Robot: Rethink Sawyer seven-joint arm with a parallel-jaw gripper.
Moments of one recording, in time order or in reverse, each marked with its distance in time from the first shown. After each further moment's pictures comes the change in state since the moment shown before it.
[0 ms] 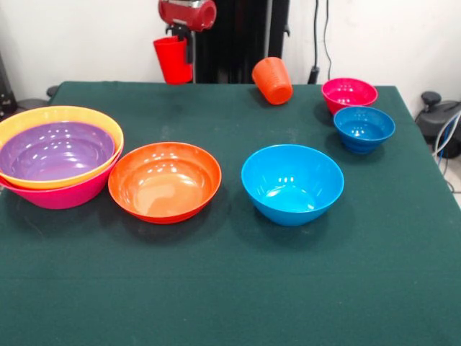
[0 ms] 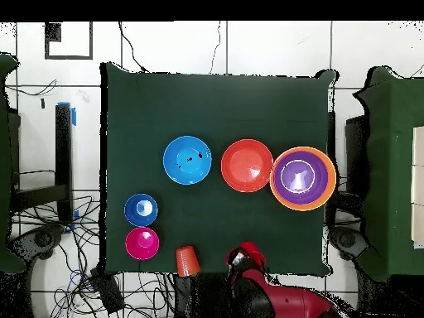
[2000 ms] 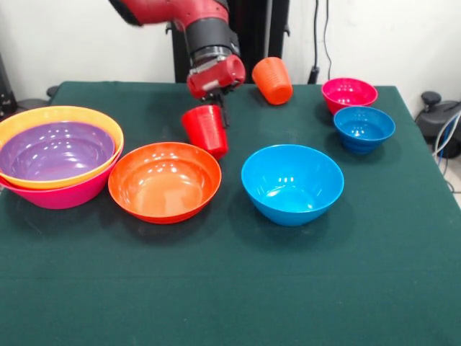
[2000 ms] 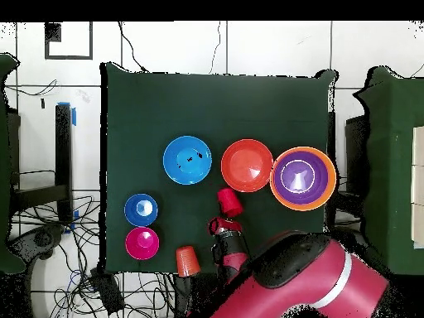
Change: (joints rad) arm 0.070 0.532 -0.032 -0.245 -0.092 -0.954 0.000
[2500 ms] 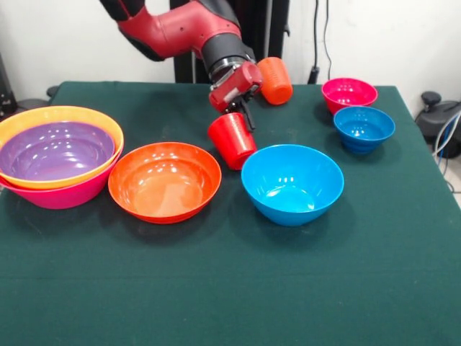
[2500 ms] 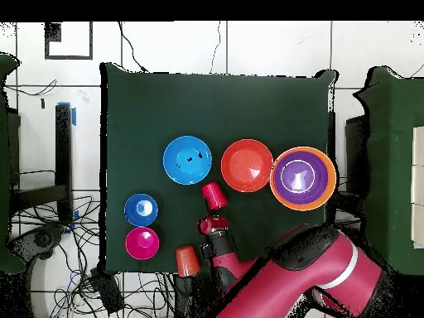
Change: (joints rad) arm -0.086 0.198 0.122 -0.099 -0.120 -0.218 0.000
